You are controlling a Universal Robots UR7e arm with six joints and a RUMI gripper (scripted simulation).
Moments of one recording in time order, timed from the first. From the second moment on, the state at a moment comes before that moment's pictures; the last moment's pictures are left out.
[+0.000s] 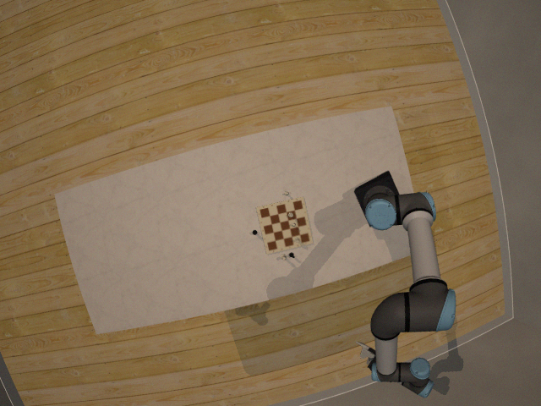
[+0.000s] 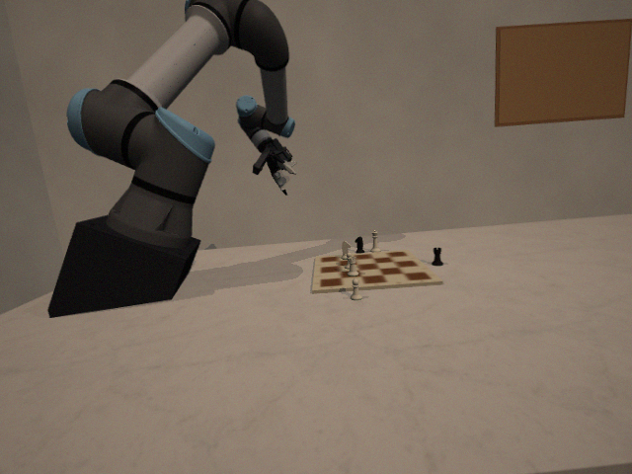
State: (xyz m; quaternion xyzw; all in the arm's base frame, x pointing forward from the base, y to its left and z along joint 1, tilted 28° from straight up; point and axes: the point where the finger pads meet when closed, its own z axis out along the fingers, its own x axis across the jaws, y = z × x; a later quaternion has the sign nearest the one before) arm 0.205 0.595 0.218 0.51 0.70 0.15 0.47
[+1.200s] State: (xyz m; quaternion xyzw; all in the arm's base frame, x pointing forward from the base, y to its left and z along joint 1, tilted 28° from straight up) arm 0.324 0.453 0.187 0.33 0.79 -0.33 0.40
